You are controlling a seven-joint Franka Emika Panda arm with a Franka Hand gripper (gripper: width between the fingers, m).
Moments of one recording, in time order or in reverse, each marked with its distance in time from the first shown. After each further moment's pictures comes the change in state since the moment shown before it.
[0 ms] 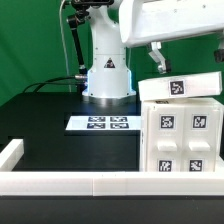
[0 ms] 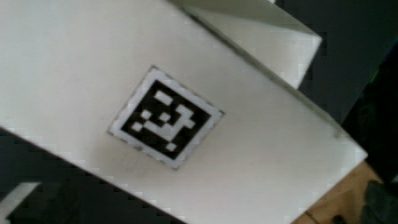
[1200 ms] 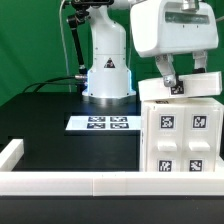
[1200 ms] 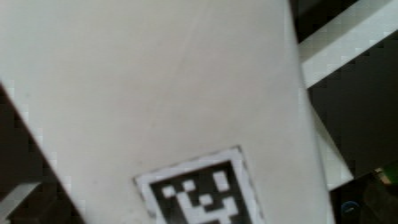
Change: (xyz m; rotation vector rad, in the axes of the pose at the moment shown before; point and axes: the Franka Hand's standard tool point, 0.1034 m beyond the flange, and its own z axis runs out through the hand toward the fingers) arm -0.019 0.006 0.025 0.000 -0.062 -0.517
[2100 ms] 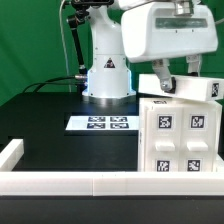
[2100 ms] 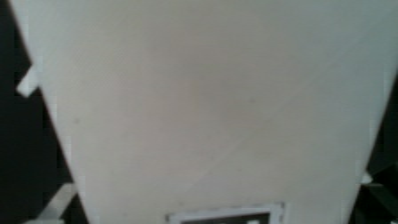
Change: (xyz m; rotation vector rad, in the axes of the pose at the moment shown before) arm -0.005 0.006 0.000 -0.005 0.004 0.200
